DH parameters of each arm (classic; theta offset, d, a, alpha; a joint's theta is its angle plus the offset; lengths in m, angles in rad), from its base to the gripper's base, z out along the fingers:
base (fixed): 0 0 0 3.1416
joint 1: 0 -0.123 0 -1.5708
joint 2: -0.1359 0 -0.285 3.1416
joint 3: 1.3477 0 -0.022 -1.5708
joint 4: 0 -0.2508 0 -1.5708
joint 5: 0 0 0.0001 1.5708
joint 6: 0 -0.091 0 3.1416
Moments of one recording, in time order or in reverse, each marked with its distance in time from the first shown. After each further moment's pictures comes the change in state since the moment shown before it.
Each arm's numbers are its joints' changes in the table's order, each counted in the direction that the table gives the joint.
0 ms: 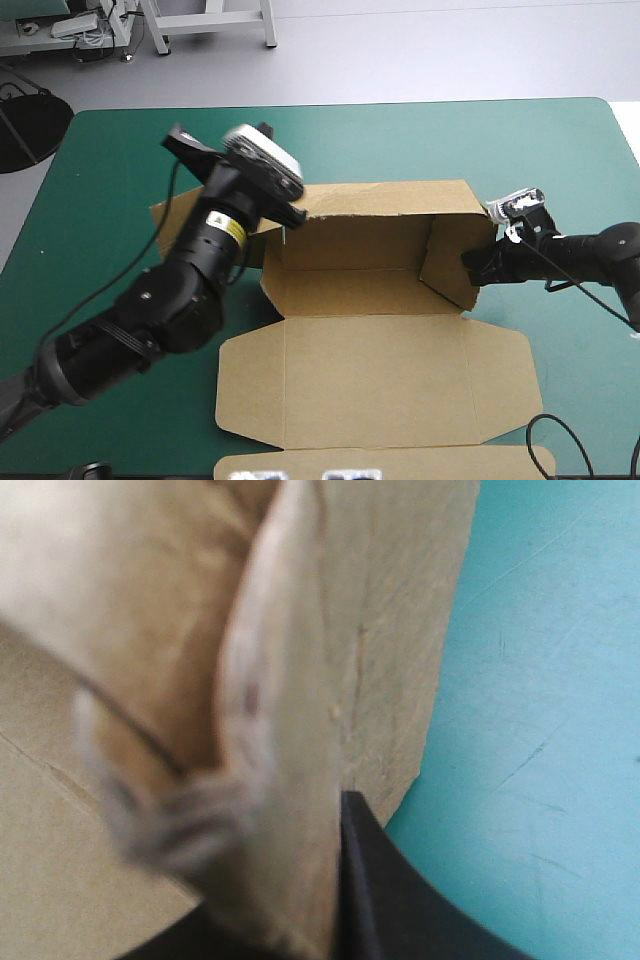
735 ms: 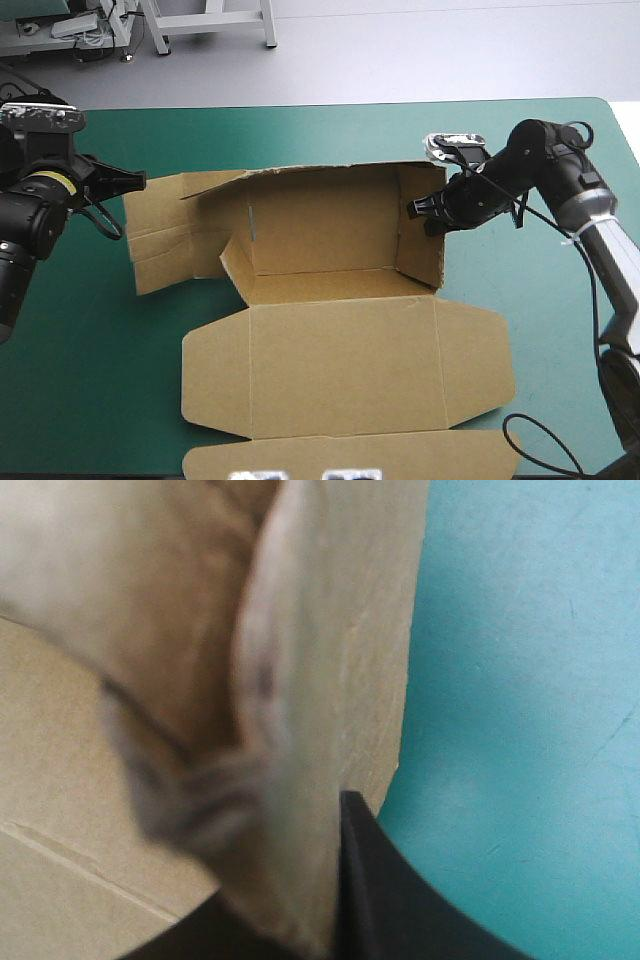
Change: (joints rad) left arm -0.943 0.057 -0.019 1.119 0.042 -0.505; right arm -0.343 -0.291 -0.643 0.502 -0.314 -0.967
